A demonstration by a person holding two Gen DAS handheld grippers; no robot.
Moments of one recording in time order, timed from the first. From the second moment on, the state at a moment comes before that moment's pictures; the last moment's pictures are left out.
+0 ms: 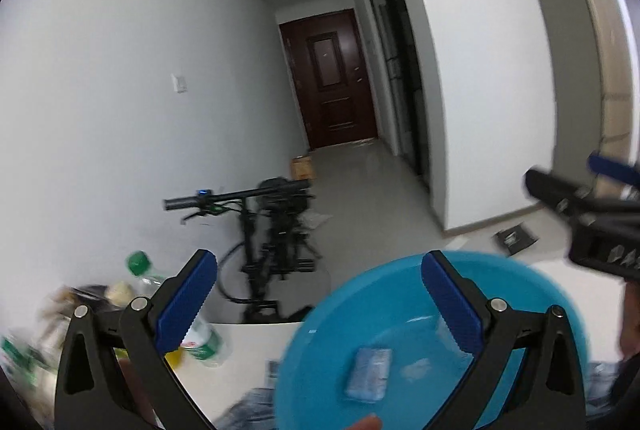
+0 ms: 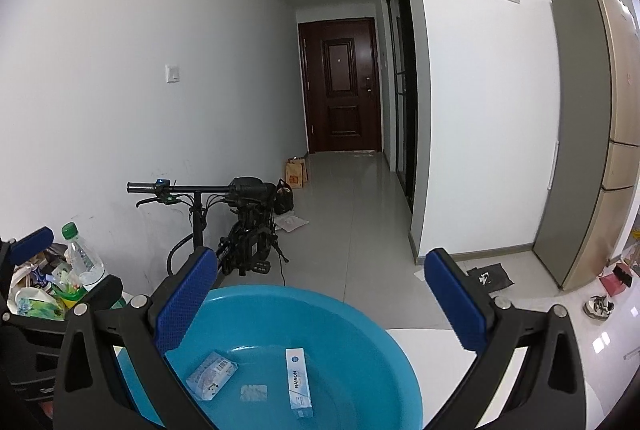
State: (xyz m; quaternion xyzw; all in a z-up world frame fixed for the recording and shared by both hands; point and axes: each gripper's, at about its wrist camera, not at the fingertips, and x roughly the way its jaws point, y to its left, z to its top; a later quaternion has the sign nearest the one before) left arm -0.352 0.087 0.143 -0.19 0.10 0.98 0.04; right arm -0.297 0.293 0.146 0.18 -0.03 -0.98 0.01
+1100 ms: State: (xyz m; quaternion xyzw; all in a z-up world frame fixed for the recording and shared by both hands) left arm -0.168 0.077 0.230 -0.06 0.07 0.99 0.08; right arm -0.148 0.273 0.230 0.08 0.00 -1.00 0.03
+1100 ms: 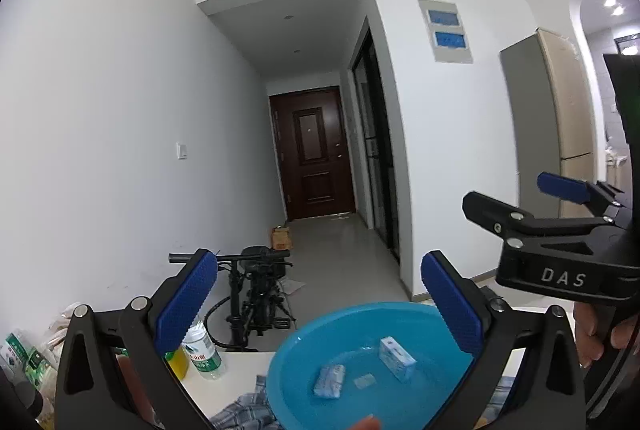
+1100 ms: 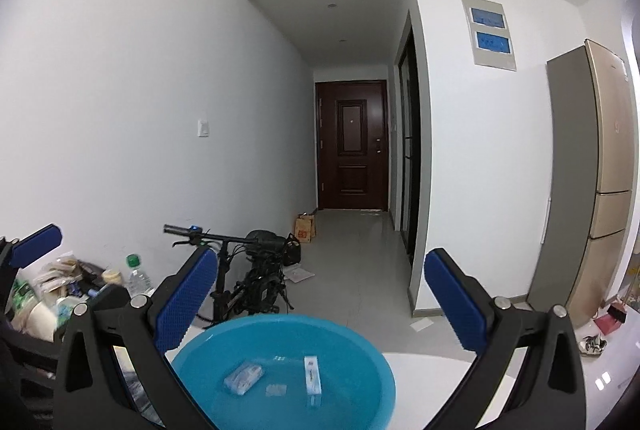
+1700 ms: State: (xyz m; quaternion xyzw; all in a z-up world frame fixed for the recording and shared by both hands) left arm 0.006 0.049 0.251 -0.01 0.10 0.99 0.10; right arm 0.011 0.250 0.246 0.05 0.05 -1.00 0.03
